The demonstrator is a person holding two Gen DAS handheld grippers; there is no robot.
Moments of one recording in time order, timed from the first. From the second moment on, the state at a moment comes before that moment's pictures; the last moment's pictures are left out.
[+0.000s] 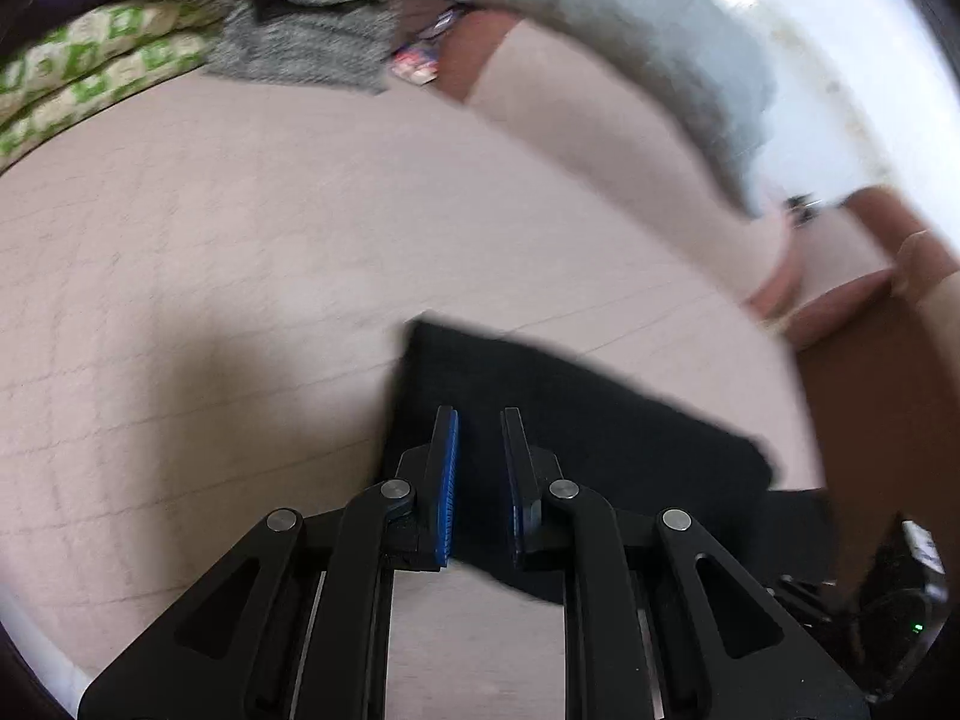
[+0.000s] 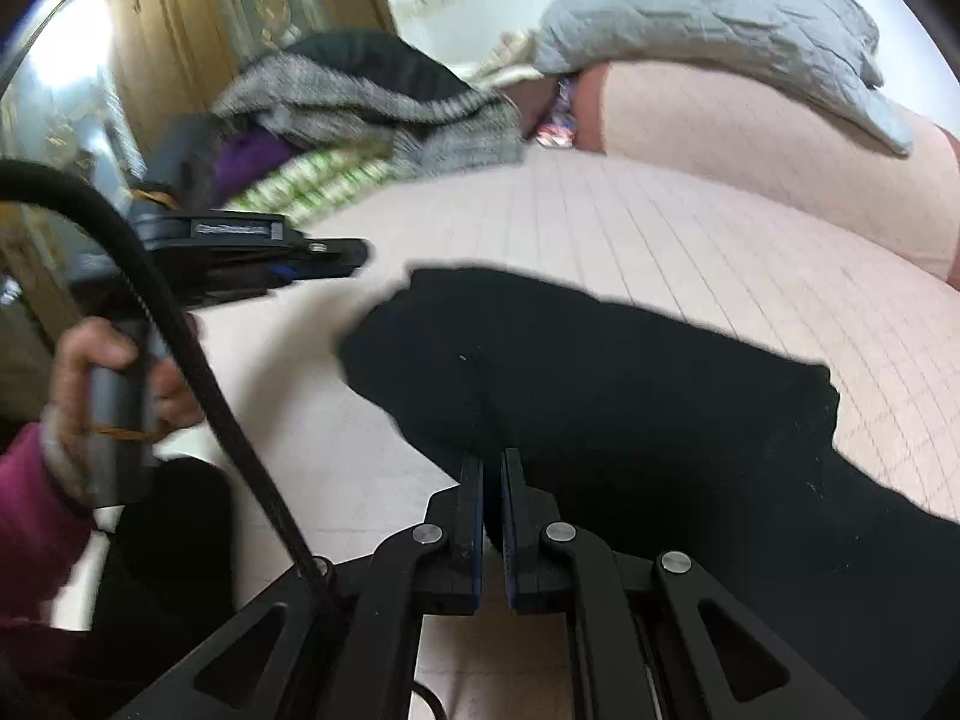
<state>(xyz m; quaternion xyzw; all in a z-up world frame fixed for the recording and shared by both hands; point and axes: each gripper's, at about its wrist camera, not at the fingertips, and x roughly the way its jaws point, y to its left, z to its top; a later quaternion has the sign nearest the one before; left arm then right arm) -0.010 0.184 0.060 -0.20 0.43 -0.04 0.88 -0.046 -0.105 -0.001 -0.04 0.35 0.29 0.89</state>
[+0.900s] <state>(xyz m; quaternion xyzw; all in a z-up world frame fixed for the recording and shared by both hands) -0.020 0.029 0.043 -0.05 0.48 -0.15 0.87 0.042 -0.218 0.016 0.14 0.38 0.19 0.89</state>
